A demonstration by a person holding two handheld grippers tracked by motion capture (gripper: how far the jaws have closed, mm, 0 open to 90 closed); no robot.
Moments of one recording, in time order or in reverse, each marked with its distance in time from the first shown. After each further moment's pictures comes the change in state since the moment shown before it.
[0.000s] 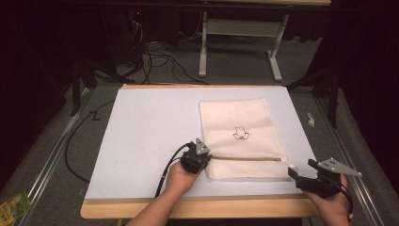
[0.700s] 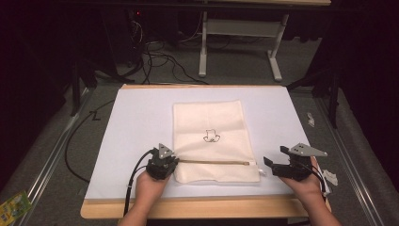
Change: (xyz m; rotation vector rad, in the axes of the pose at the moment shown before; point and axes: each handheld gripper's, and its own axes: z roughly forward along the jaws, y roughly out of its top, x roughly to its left) left arm 0.050 -0.058 -0.060 0.032 0.115 -0.169; right arm 0.036 0.035 0.056 0.019 0.140 -0.110
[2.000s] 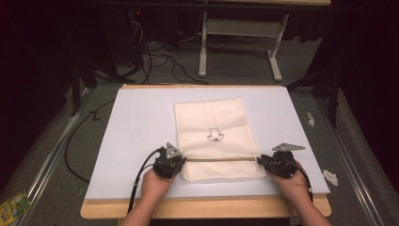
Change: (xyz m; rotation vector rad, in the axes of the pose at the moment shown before) left arm -0.012 0.008 0.015 -0.023 -0.035 0.055; right arm 0.009 -0.008 0.045 0.206 0.023 0.078
